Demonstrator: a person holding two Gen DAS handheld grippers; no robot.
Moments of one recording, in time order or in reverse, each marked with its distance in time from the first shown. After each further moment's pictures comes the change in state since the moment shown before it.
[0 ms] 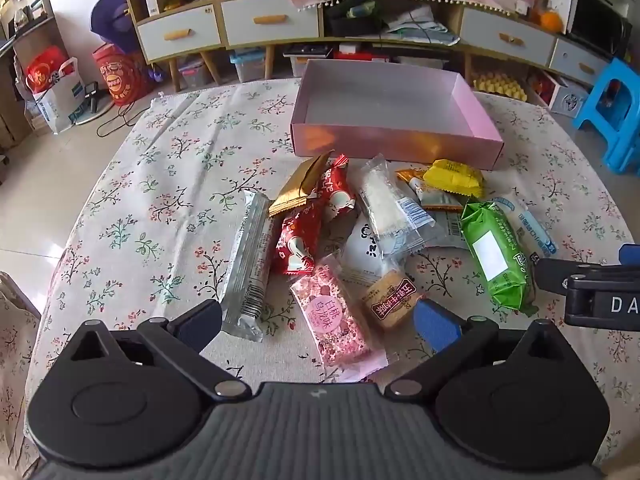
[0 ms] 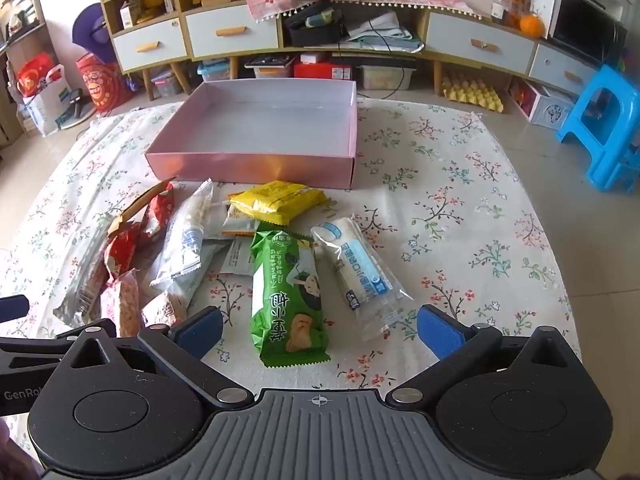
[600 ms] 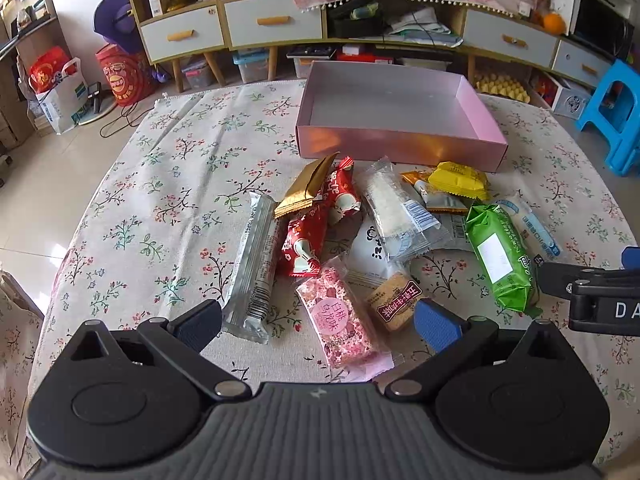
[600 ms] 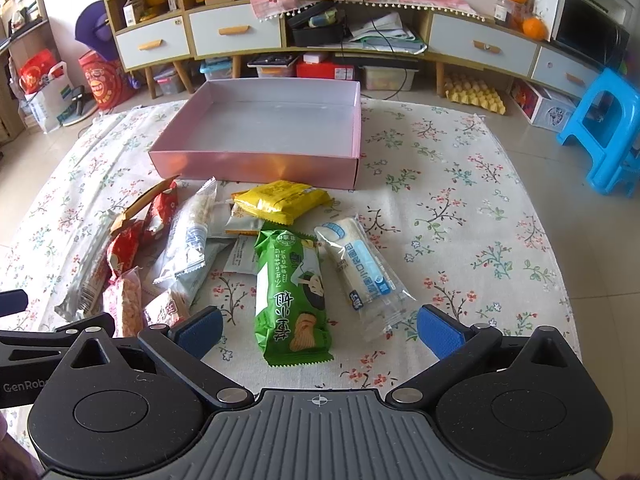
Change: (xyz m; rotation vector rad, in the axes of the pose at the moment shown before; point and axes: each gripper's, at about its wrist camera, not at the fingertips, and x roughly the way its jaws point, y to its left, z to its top) left arm 0.003 0.003 0.001 -0.005 -0.006 0.008; right arm 0.000 0.002 0.000 -0.004 0.003 0.003
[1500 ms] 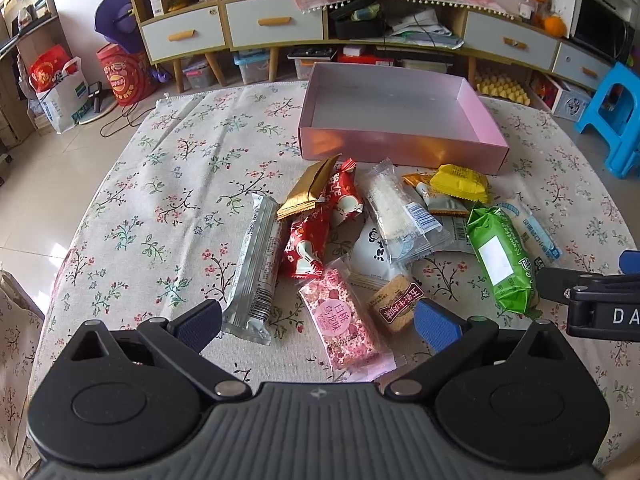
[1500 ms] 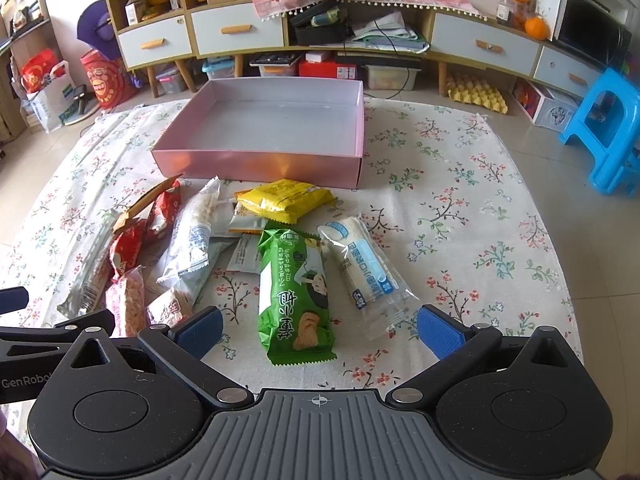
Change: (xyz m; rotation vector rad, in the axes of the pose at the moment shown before) left arm -0.001 0.000 -0.001 -0.007 -0.005 0.000; right arm 0.000 0.002 0.000 -0.006 0.005 0.008
